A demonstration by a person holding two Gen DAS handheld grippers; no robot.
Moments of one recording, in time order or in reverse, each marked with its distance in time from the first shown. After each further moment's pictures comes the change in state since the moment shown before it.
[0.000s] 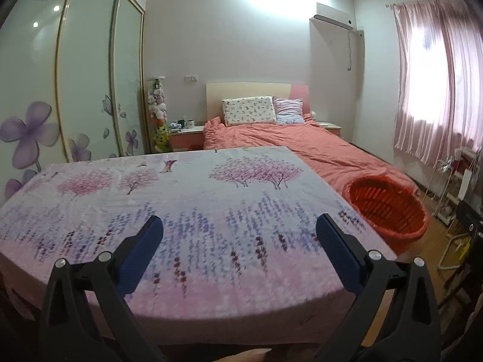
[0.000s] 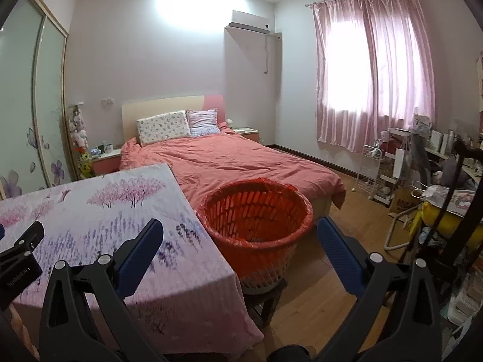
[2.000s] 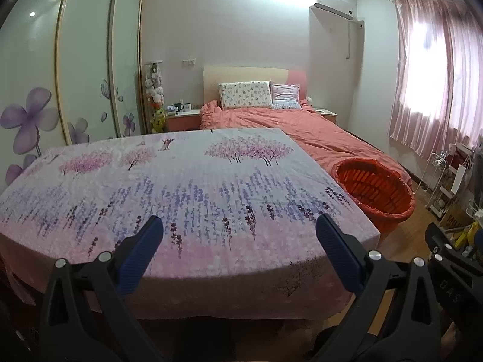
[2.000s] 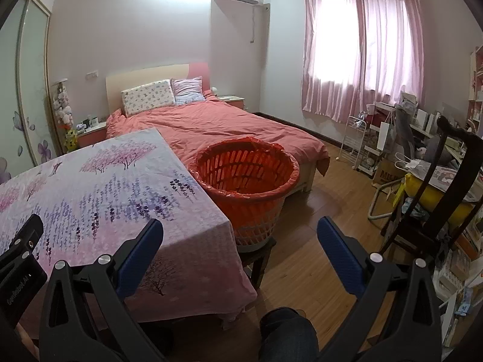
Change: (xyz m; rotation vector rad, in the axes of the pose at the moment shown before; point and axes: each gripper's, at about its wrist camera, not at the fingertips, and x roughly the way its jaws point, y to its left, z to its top) left arm -0.027 -0.008 -0.016 -0.020 0.083 -0.028; right arm -0.018 0.014 -0.028 0.009 0.149 -0.081
